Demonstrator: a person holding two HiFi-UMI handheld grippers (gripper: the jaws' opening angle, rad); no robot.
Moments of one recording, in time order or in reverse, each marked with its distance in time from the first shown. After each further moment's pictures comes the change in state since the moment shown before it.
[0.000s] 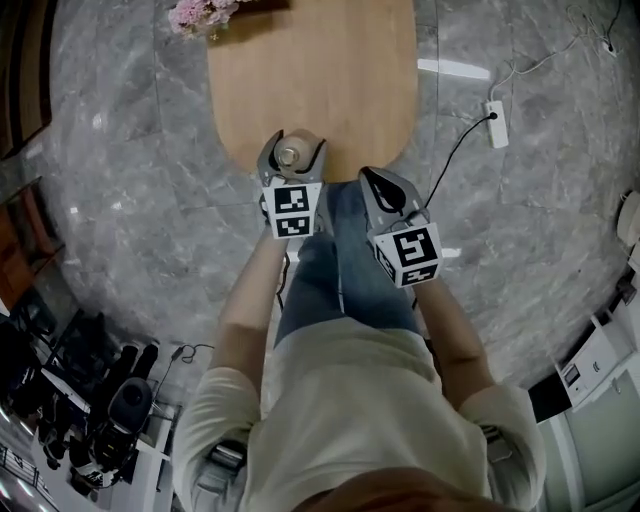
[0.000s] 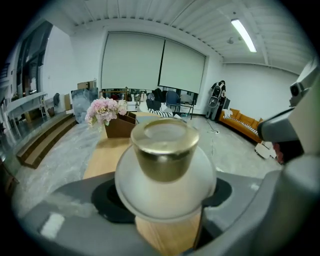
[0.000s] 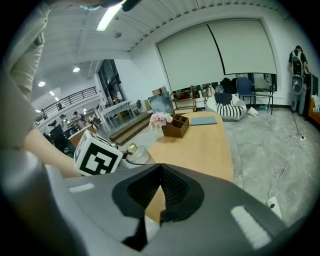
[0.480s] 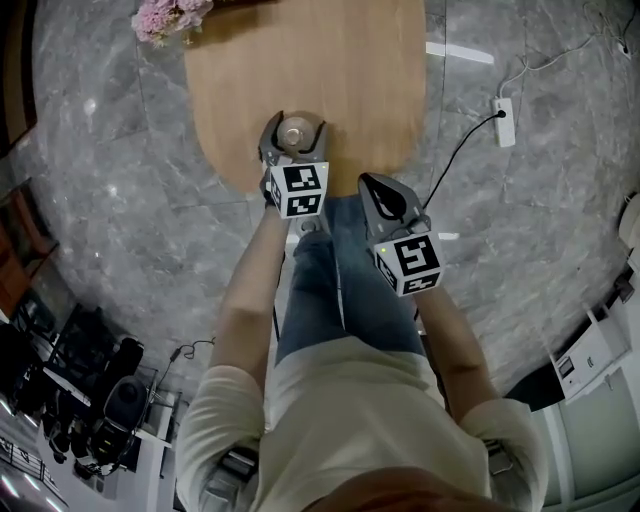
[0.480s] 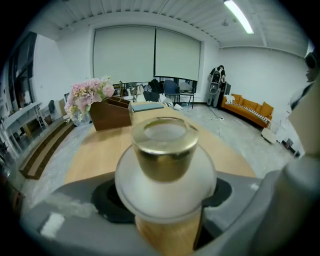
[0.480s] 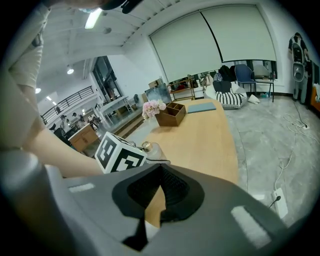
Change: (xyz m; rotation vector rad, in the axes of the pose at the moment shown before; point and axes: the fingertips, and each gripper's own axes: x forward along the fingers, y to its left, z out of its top) left arm 0.104 0.014 -0.035 0.063 0.089 0.058; right arm 0.044 -0.038 -0.033 0.061 0.084 0.026
